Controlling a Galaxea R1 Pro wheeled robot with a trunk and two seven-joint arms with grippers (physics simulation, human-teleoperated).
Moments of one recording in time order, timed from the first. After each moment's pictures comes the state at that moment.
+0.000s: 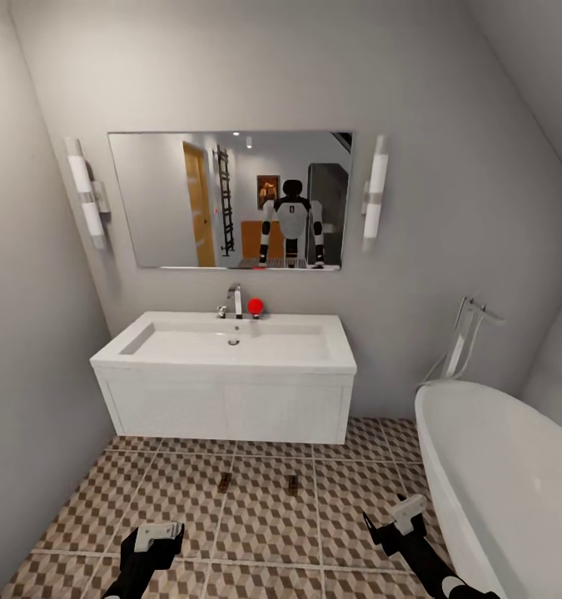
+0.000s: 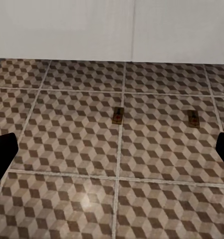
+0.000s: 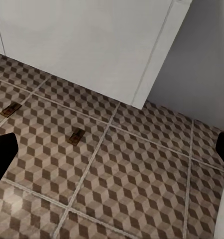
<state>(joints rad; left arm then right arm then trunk) -0.55 0.06 -0.14 0.08 0.18 -0.62 -0.03 -0.56 -0.10 0.26 -0.02 0.04 -0.68 0.08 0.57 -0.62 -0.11</state>
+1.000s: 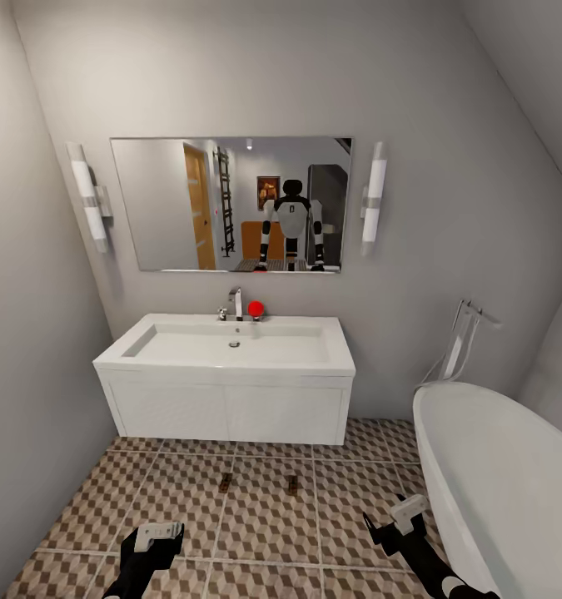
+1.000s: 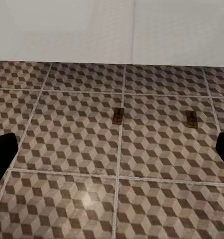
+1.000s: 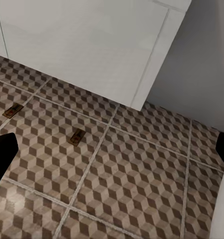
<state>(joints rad) -0.55 0.06 -0.14 0.08 0.18 -0.62 -0.03 -0.56 -0.10 0.26 -0.02 0.04 -0.68 0.08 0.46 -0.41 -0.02</state>
